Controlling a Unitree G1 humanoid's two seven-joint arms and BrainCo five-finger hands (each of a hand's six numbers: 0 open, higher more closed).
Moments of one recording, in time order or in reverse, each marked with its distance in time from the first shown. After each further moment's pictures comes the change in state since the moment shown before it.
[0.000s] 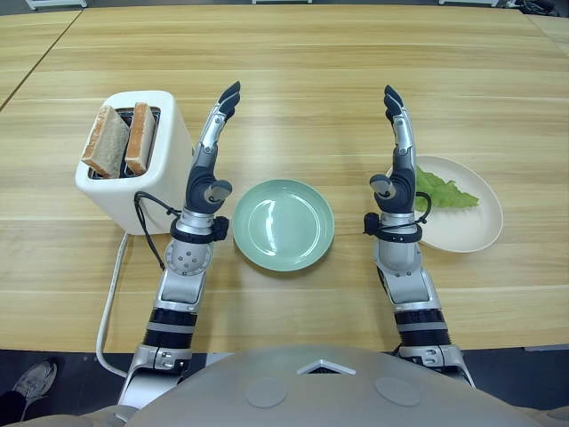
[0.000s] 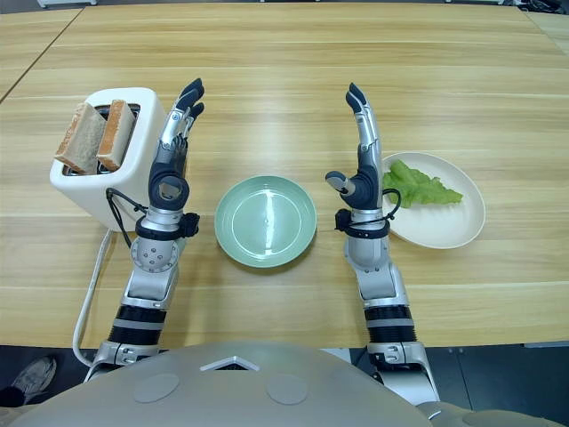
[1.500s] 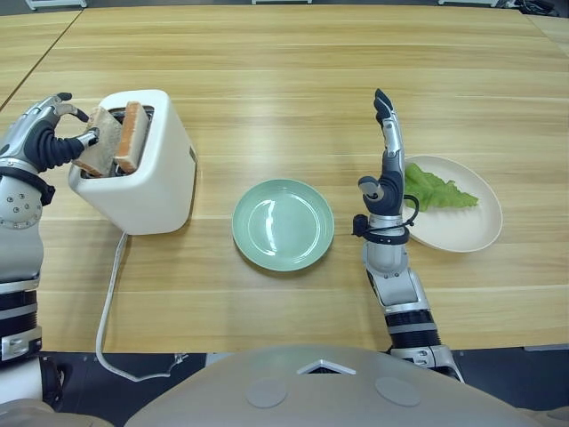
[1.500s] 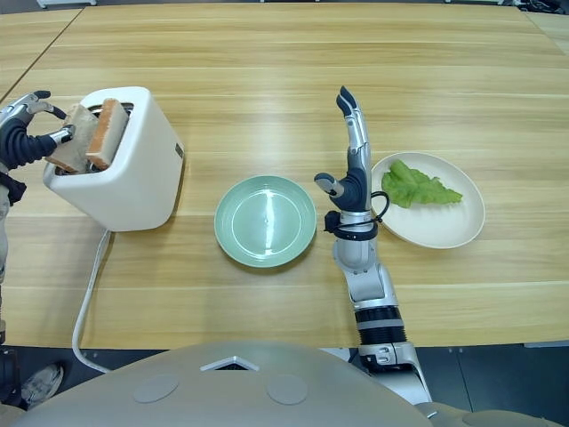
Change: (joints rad) left arm -0.063 0.709 0.402 0.008 0.320 0.816 -0.365; right arm 0.005 0.040 0.040 0.011 -0.041 0.012 -0.054
